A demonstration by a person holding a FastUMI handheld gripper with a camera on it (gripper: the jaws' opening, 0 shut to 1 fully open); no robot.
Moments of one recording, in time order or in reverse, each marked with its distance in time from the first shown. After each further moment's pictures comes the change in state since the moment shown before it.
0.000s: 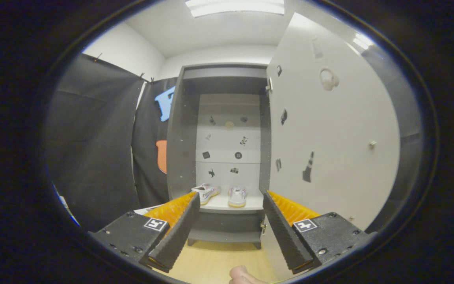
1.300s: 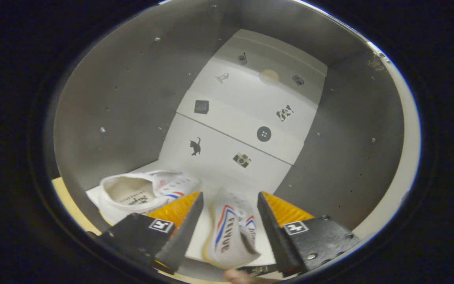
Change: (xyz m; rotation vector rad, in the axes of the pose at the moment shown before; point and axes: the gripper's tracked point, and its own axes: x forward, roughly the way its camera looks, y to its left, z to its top) arm 0.370 0.014 -0.104 -0.384 0.196 -0.056
